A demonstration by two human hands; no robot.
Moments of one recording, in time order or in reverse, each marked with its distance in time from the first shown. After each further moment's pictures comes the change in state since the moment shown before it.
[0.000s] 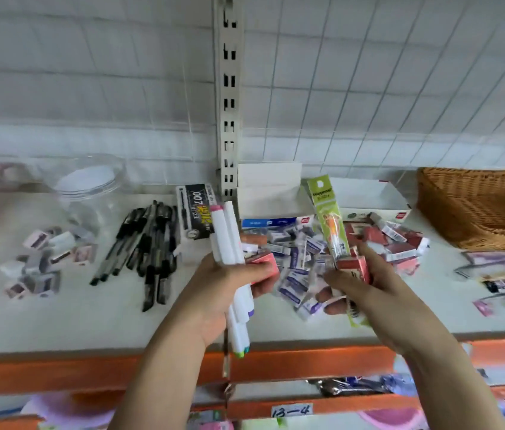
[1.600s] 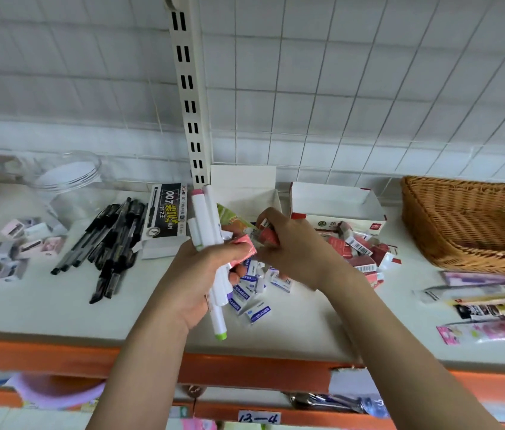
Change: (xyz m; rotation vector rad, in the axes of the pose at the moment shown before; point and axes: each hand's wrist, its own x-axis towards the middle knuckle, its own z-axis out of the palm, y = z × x) left_hand 0.015 -0.004 0.071 0.090 0.229 0.057; right_hand 0.097 -0.002 -0.028 -0.920 -0.292 -0.436
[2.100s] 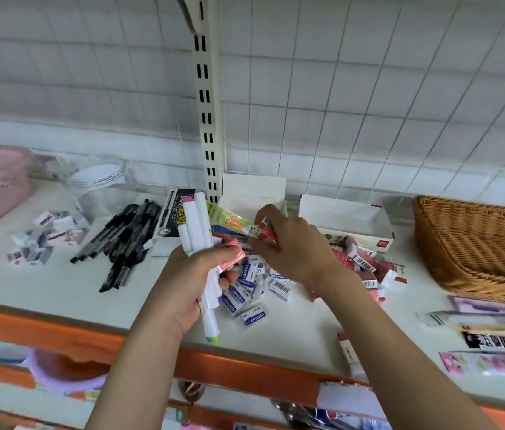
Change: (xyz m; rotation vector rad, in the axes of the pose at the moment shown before) left_hand -0.010 -0.005 0.004 -0.060 0.150 0.052; right_hand 0.007 0.003 -0.005 -0.129 0.094 -0.087
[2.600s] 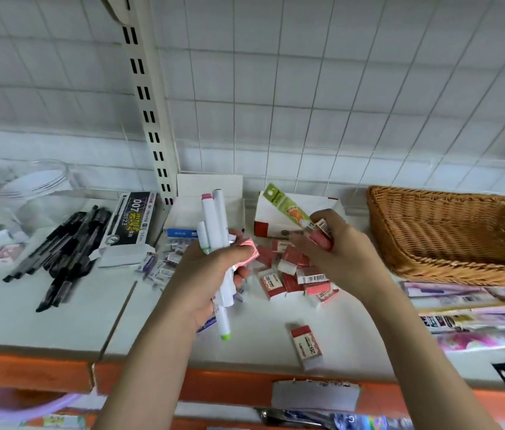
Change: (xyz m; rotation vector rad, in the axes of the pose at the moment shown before) left_hand 0.015 -0.025 0.065 0.128 -0.088 -0.028; right_hand -0.060 0.079 -0.052 0.207 0.187 0.322
